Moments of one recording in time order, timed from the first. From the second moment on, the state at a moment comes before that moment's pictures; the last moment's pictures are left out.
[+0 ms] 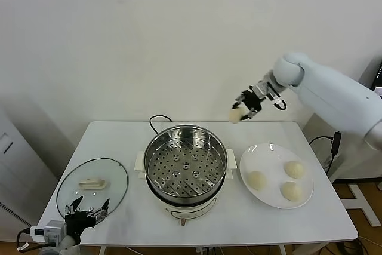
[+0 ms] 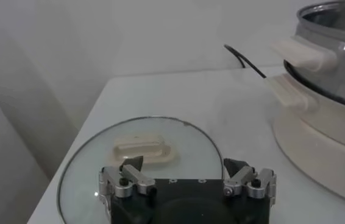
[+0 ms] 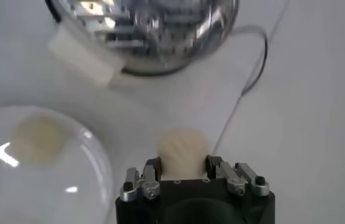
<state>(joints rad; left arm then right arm) 1.67 -1.06 -0.63 -2.08 -0.45 0.41 -0.13 0.48 0.97 -0.95 1.10 0.02 0.48 -1.17</state>
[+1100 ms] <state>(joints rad) 1.66 -1.06 -0.62 -2.08 -0.45 0.41 -0.13 0.34 1.24 -0.89 1.18 -0.38 0.82 -1.21</state>
